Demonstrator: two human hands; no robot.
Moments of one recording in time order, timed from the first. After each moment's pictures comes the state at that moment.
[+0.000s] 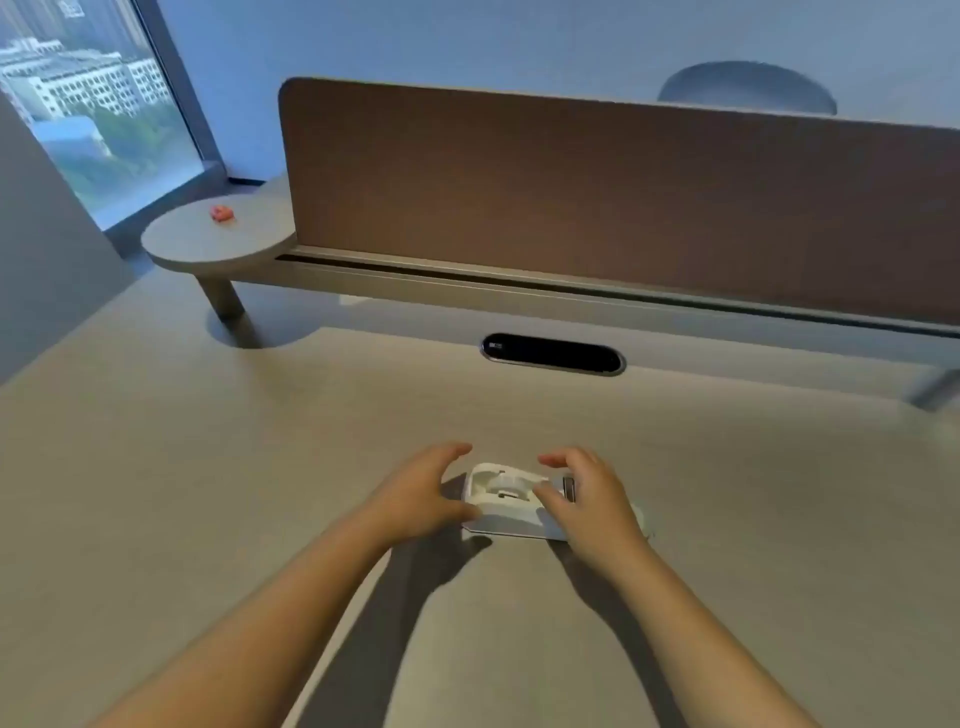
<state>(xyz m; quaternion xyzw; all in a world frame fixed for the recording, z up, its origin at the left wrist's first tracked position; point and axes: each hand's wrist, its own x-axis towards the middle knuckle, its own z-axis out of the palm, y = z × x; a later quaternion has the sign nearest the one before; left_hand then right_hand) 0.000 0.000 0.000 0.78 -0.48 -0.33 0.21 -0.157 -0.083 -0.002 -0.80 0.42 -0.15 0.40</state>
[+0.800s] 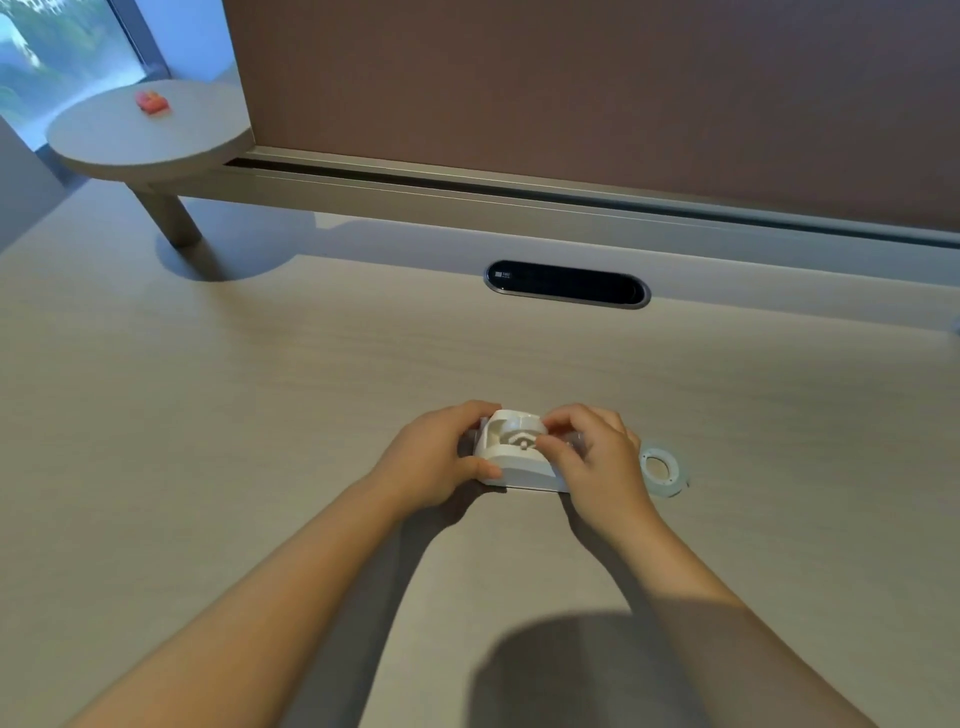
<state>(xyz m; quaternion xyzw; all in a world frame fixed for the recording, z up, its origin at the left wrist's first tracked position) 0.014 -0.011 -0.042 0.75 -0.51 -0.33 0.26 -0.134 -0.080 -0.038 -0.78 0.43 -0.22 0.39</state>
